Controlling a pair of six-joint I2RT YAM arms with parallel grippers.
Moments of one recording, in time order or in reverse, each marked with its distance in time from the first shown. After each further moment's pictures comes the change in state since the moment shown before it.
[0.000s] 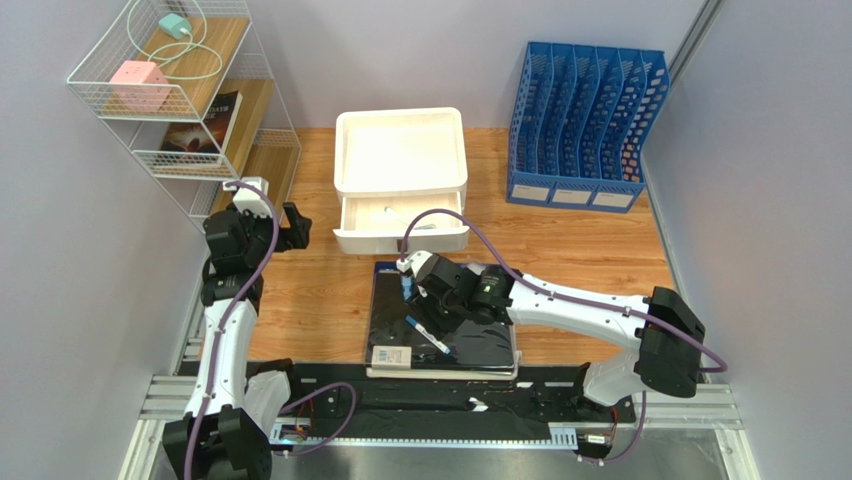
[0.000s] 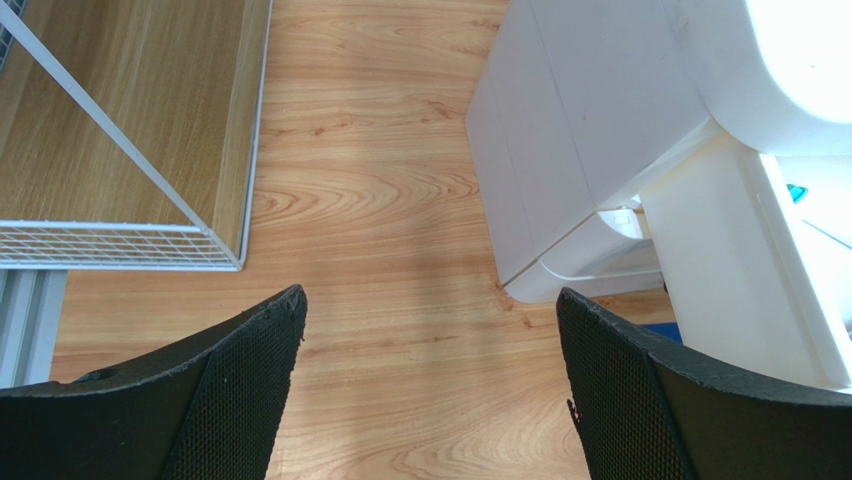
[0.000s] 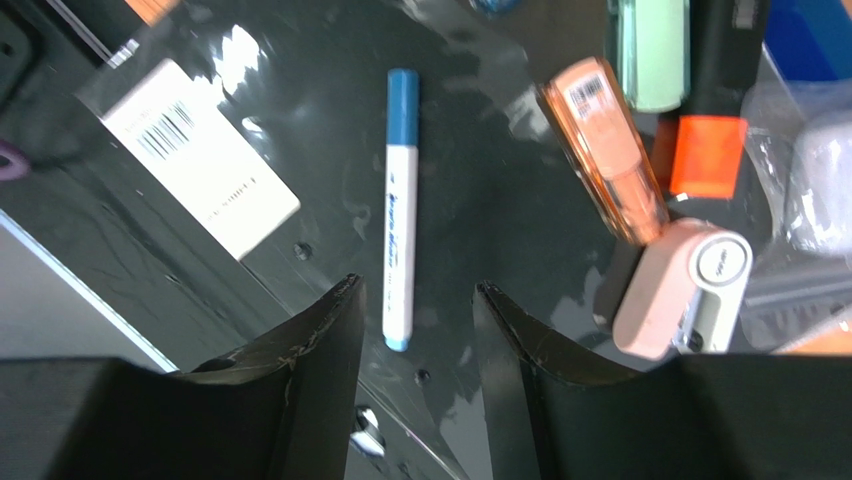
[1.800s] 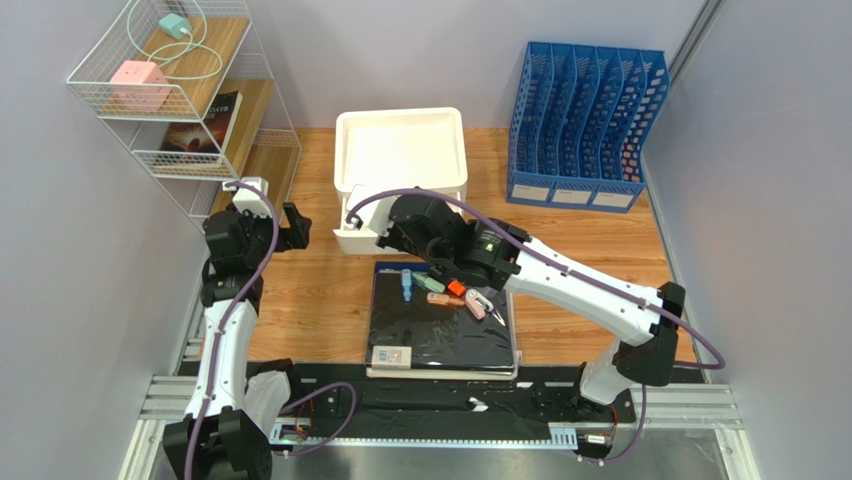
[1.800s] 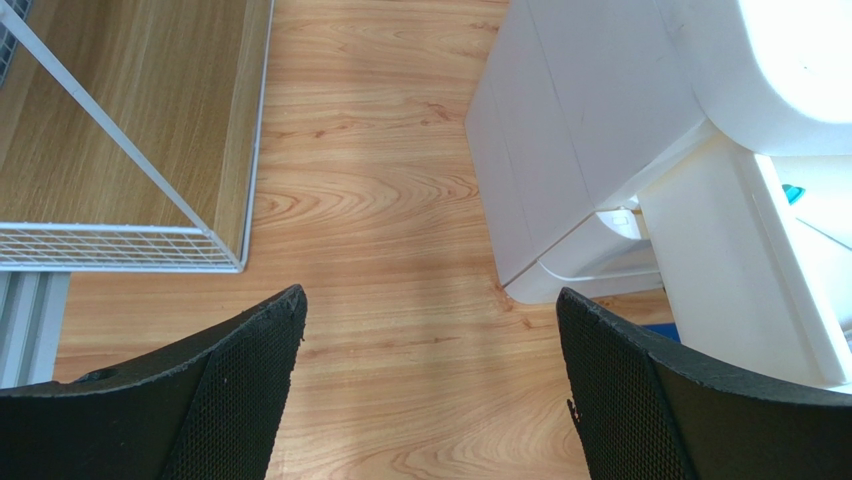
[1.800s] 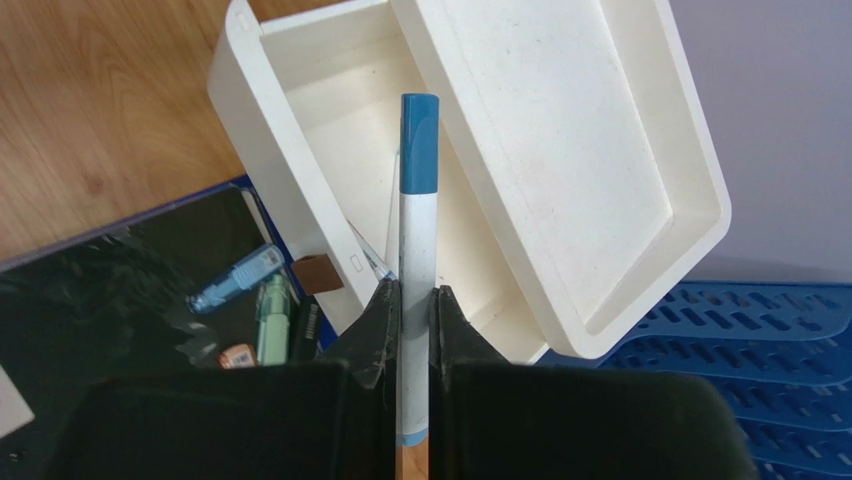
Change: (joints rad) left arm 0.000 -0.006 0.000 0.000 0.000 0.002; right arm 0.024 0.117 0.626 0.000 0.373 -0.697
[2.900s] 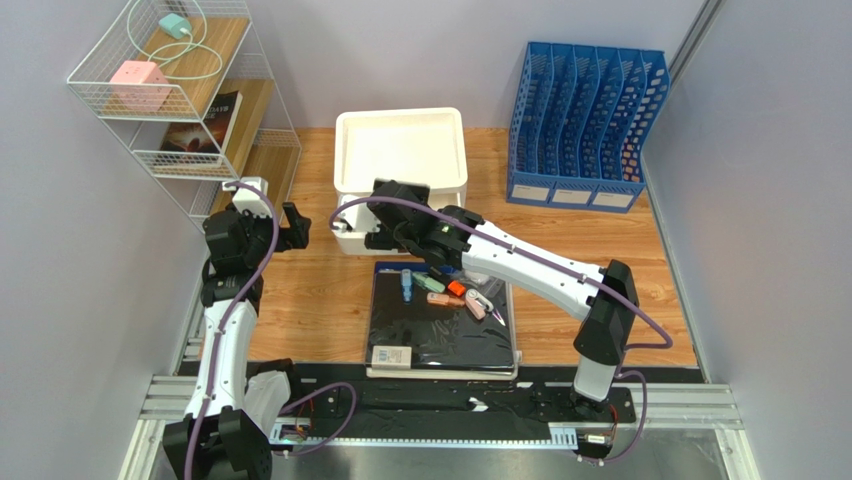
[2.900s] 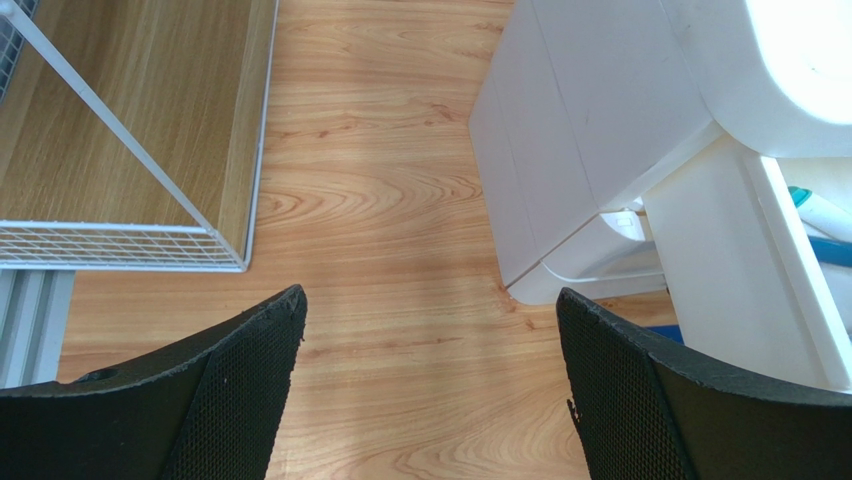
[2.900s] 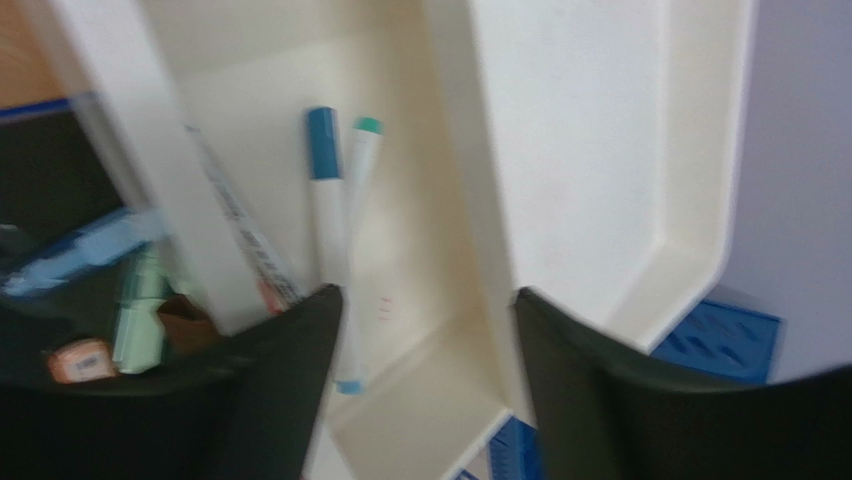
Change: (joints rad) left arm 0.000 0.000 0.000 0.000 -0.008 0.001; right arm -0.100 0.221 0.035 0.005 0.028 -0.299
